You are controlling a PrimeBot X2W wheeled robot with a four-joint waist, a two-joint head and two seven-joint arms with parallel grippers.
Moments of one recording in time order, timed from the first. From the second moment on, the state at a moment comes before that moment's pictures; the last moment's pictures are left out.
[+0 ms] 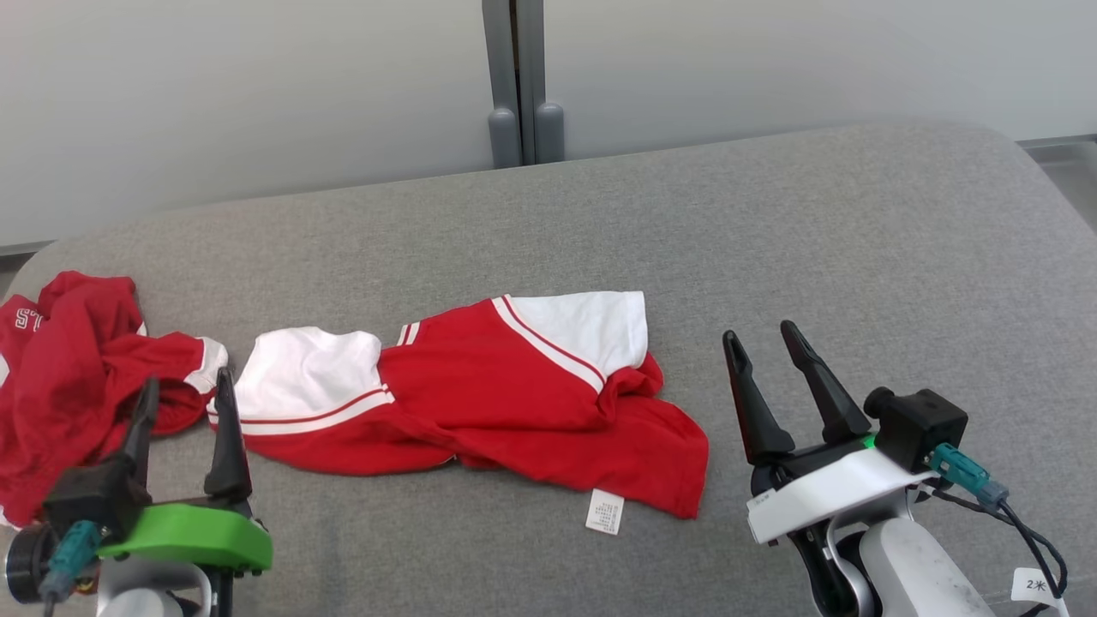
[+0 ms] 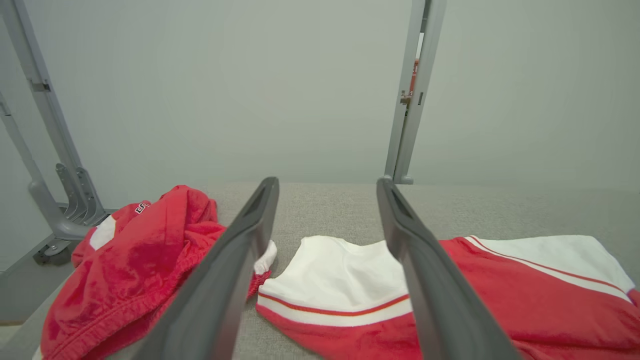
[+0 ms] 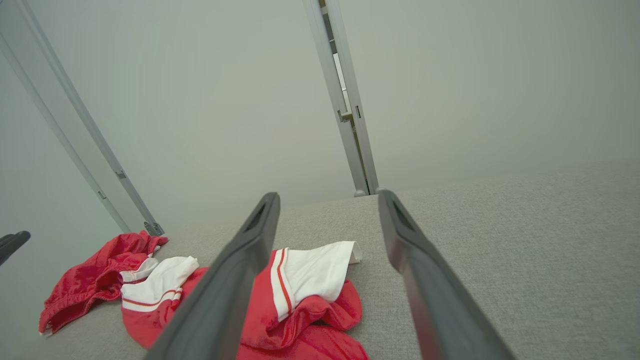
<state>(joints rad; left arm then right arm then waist) -0.11 0.30 -0.14 0.23 -0.45 0.02 -0.26 -0.15 -0.08 0.24 0.19 0.39 0.13 -0.26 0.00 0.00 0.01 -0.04</state>
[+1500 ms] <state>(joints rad) -0.11 0.06 -0.07 0.38 -0.29 -0.10 -0.26 -0.71 -0.22 0.50 0.85 0.72 0.13 0.10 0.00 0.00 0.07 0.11</state>
